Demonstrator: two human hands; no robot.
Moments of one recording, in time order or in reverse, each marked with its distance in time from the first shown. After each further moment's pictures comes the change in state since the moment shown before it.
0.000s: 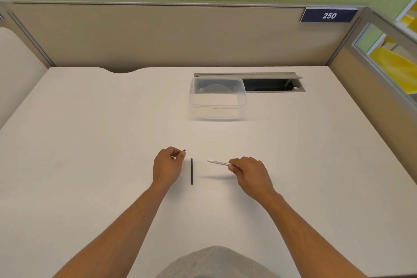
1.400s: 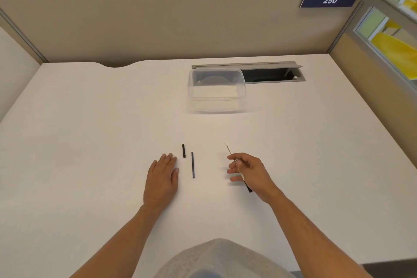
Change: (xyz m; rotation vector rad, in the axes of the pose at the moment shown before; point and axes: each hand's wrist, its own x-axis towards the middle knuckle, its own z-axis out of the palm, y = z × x) left_hand -0.020 -0.082 -0.002 0.596 -0.019 0.480; right_hand -0.015 -0.003 0.008 0.993 -0.115 0.413
